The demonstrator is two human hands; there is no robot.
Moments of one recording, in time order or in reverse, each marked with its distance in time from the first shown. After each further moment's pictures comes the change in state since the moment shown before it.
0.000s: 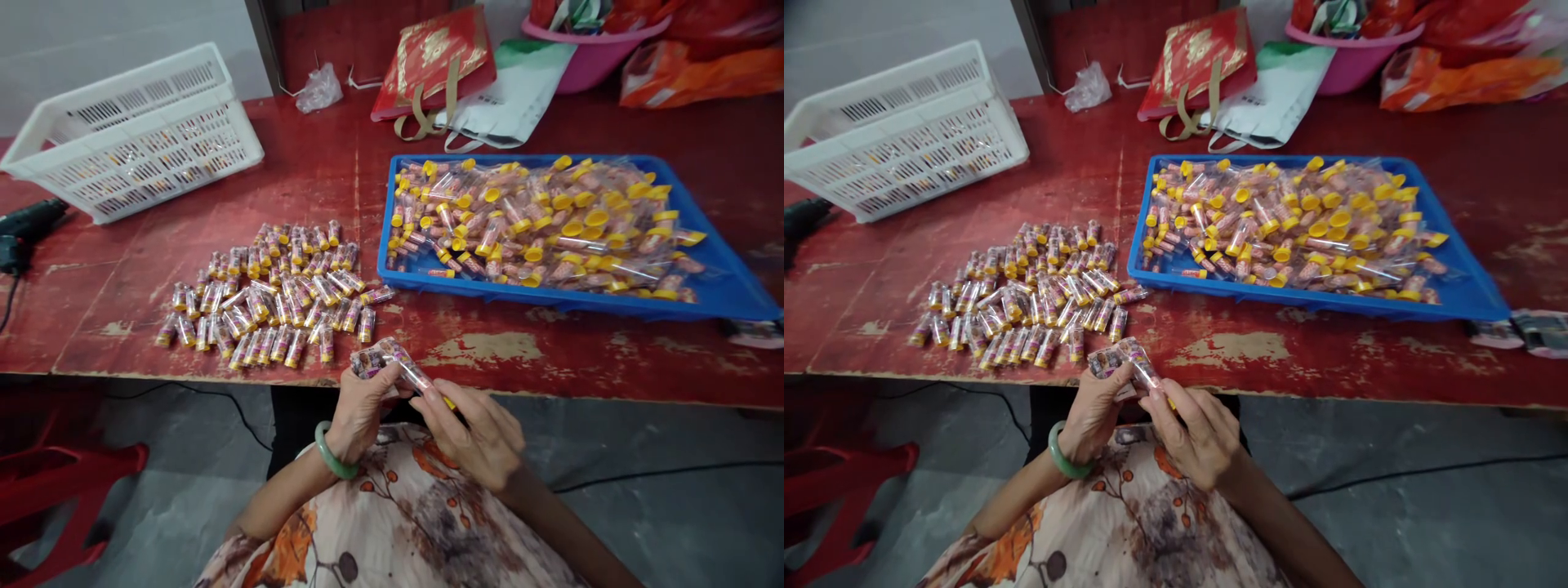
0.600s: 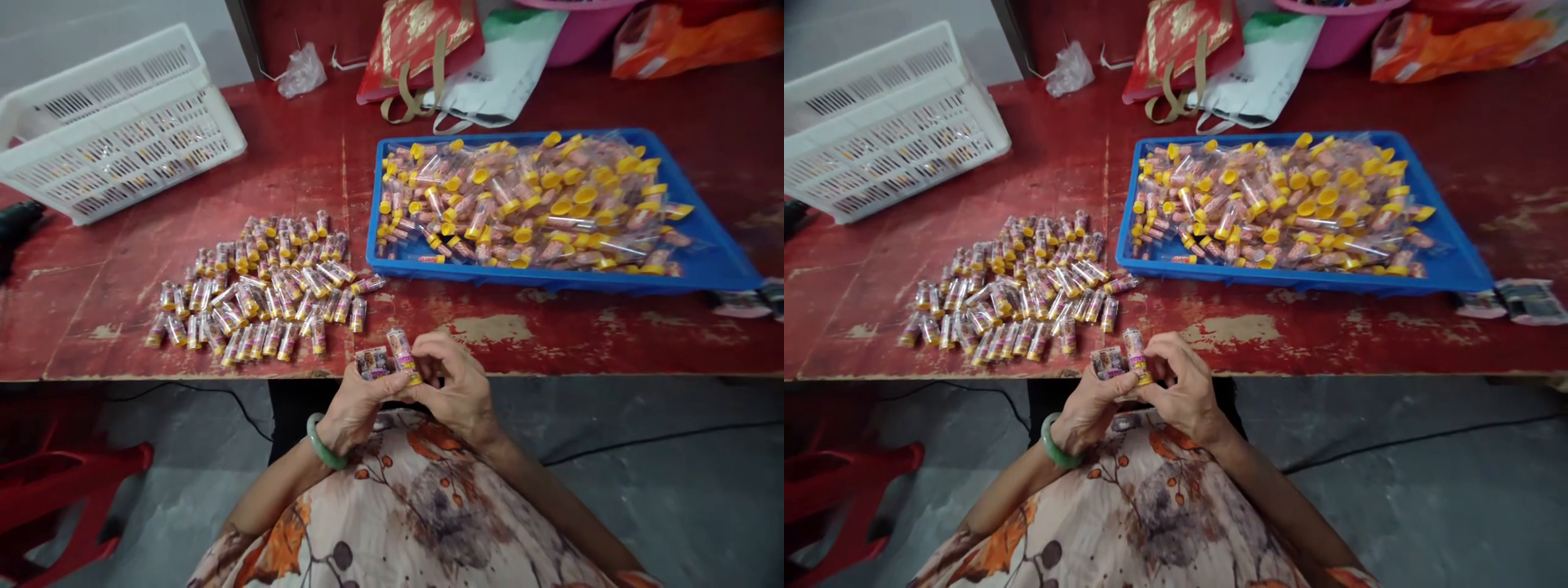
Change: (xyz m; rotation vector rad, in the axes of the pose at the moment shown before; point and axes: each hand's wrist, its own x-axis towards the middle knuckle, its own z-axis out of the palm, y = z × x) left_hand -0.009 0.003 -0.001 0.027 -0.158 -0.130; right_hand 0.015 0.005 0.023 0.745 -0.103 0.680
